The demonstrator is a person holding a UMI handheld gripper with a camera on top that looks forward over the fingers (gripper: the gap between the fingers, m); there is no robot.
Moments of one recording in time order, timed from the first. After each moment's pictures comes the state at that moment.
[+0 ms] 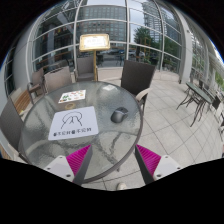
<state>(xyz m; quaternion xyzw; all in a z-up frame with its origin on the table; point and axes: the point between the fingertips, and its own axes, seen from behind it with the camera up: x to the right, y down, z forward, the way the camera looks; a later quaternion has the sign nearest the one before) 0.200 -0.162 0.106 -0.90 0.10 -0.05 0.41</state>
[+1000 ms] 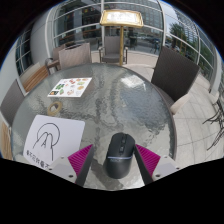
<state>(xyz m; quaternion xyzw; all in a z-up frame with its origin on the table) 0.253 0.113 -0.012 -0.94 -0.06 0.03 0.32</state>
